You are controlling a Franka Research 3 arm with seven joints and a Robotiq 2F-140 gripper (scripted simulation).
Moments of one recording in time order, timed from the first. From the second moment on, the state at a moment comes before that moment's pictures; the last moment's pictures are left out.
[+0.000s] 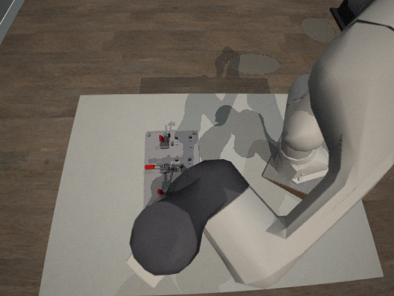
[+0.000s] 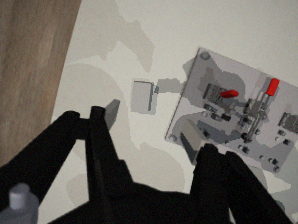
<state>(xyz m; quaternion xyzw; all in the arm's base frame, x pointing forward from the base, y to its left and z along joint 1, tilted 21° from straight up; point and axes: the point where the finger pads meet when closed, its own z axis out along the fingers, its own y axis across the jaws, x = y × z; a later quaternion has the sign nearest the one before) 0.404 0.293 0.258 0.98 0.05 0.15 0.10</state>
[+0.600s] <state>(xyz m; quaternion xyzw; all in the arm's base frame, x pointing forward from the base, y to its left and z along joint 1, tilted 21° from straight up) 0.397 0.310 0.251 0.98 0.03 0.15 0.10</state>
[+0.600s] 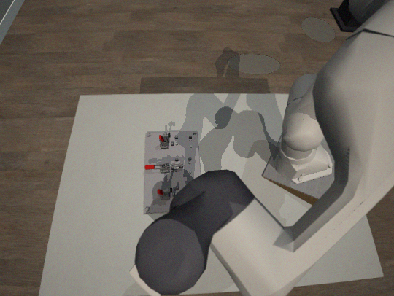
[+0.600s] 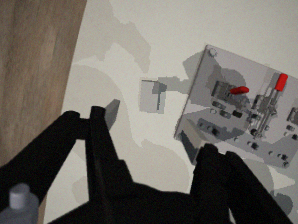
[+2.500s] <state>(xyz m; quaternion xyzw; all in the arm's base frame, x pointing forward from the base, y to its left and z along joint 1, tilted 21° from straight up) 0.396 0.311 0.251 0.98 0.12 0.14 0.11</state>
